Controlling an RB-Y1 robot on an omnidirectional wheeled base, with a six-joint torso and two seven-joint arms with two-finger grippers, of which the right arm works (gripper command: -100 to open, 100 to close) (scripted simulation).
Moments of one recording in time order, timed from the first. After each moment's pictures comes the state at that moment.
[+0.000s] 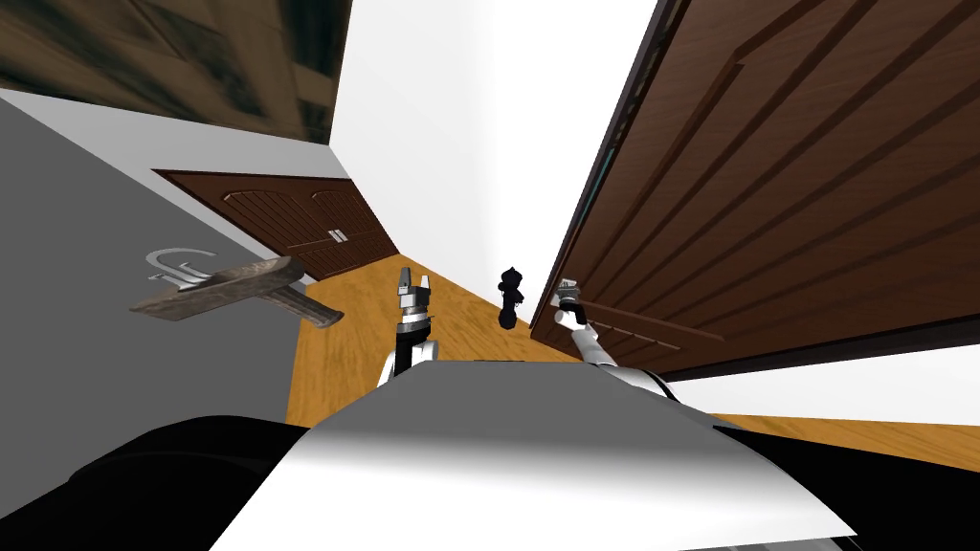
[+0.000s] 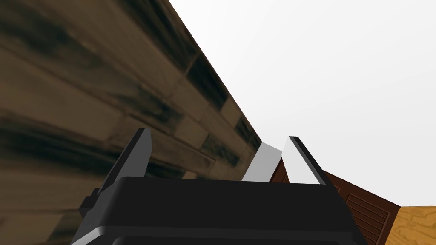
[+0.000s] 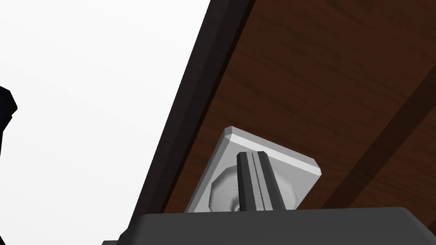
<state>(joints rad) -0.29 -0.26 -0.19 -0.85 -0.54 -0.46 -0.82</state>
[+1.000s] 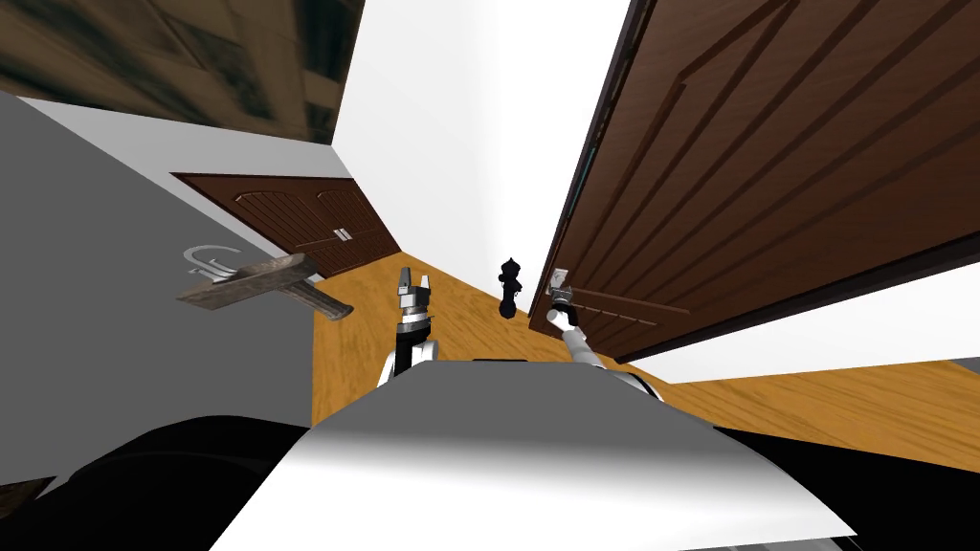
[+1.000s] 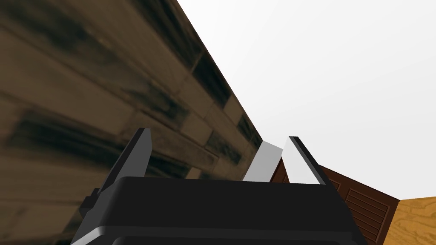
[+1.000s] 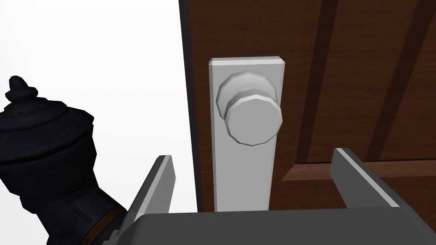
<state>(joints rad) -0.28 -0.16 -0.20 -0.90 -0.68 -0.44 -1.00</state>
